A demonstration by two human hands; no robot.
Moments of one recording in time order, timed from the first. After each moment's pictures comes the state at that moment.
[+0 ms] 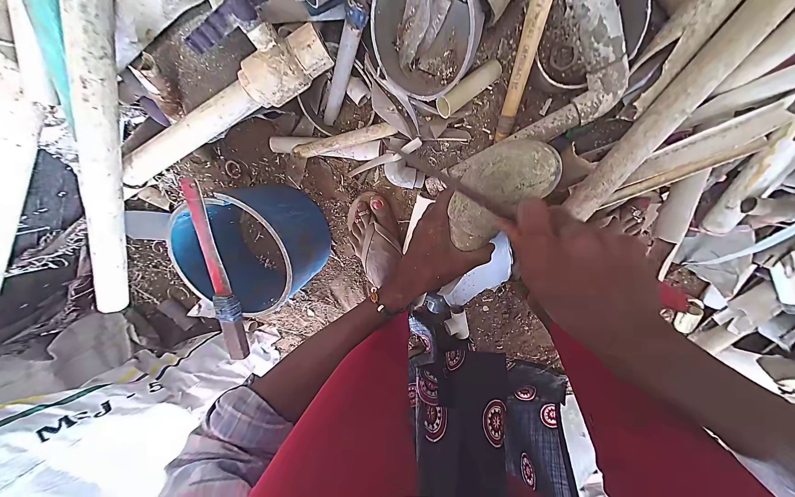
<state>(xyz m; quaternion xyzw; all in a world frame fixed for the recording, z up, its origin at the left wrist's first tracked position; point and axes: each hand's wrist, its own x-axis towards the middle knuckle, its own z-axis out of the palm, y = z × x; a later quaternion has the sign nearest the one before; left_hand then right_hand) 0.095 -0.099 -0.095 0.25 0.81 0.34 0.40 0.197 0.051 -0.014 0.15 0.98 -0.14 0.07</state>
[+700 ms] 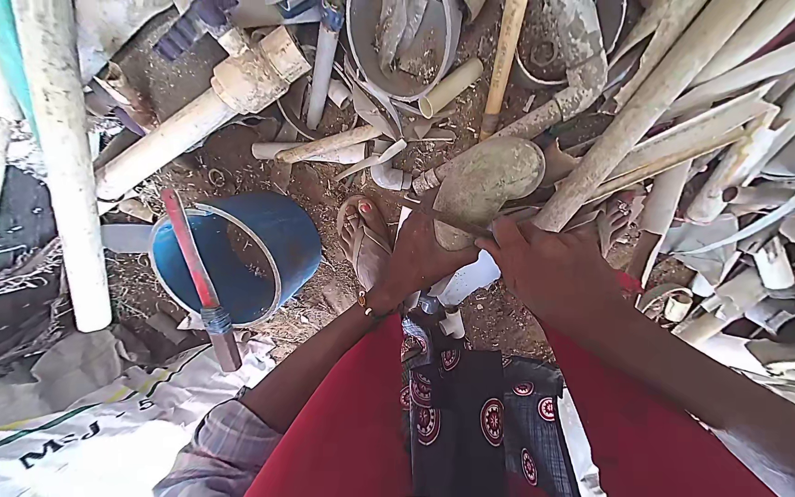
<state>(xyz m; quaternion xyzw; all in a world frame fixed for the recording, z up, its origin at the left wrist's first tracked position) 0.094 -0.102 -0.100 0.27 0.81 0.36 0.37 0.215 0.054 -0.041 0.12 0.97 -0.21 0.08</state>
